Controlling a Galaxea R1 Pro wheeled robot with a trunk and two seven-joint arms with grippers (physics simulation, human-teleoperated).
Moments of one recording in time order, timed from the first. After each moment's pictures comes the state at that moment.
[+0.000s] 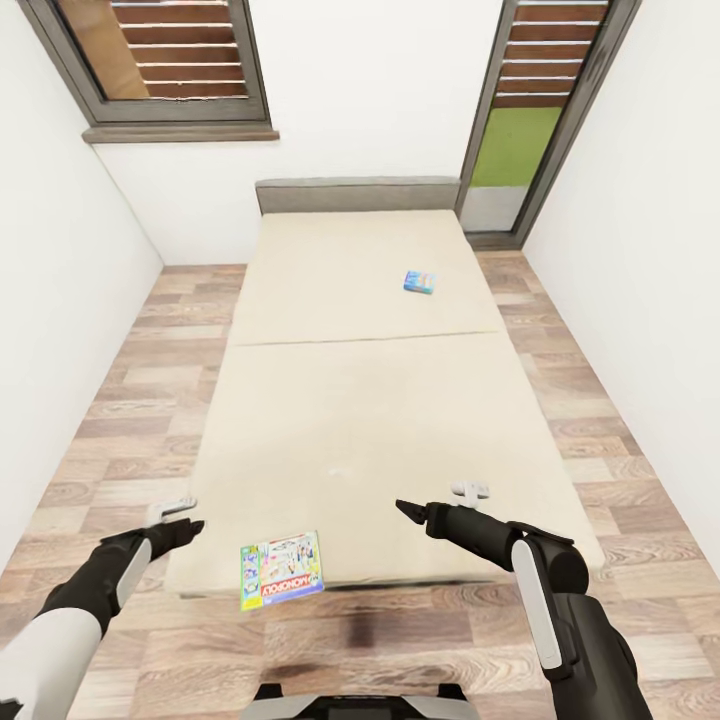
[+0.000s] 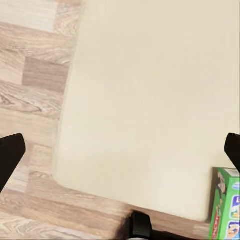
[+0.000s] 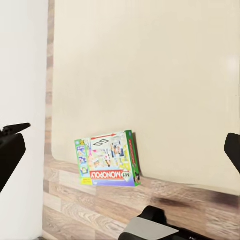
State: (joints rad) left arm -0.70 0.22 0.20 -0.55 0.09 0.37 -0.08; right arm -0.36 0.11 -0.11 -1.52 -0.15 0.89 0.51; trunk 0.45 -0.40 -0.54
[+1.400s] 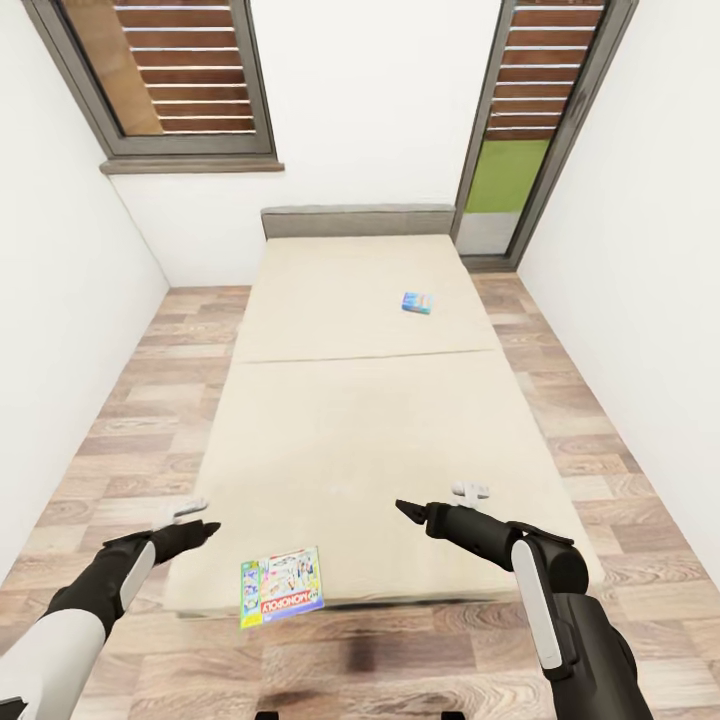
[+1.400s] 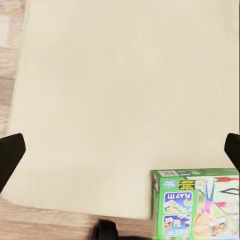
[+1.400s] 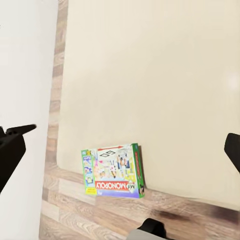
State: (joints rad) left arm -0.70 0.21 0.20 -0.53 0.09 0.37 -0.23; right arm -0.36 0.11 -0.11 -1.52 -0.15 0.89 0.51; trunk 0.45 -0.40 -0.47
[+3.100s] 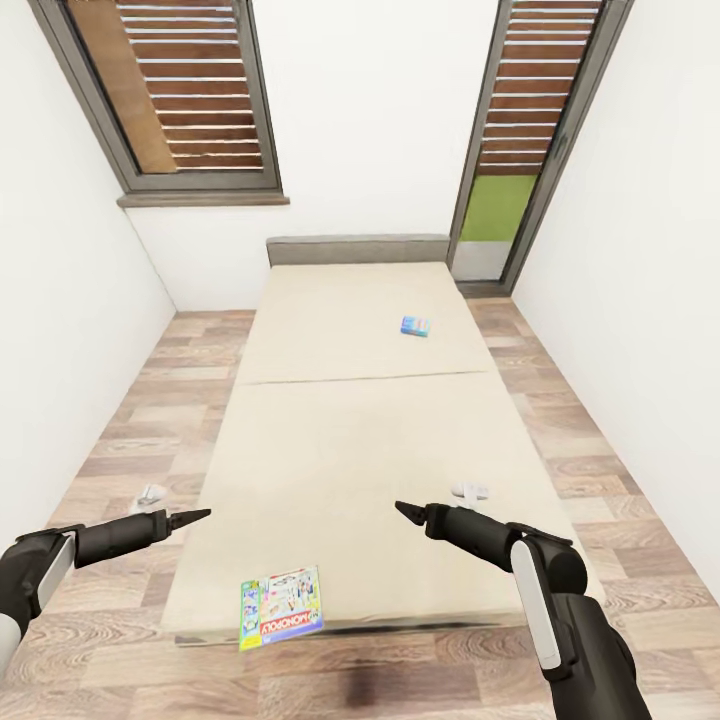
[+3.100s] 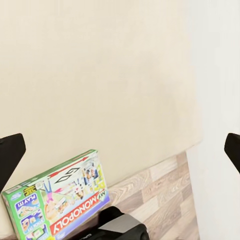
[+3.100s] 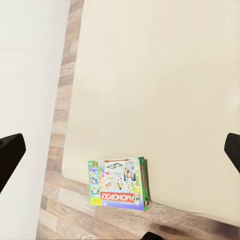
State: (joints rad) left arm -0.70 0.42 0.21 -0.56 0.11 0.50 -1.16; right arm -0.36 0.11 -0.11 -1.51 -0.15 0.89 0.51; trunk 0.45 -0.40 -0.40
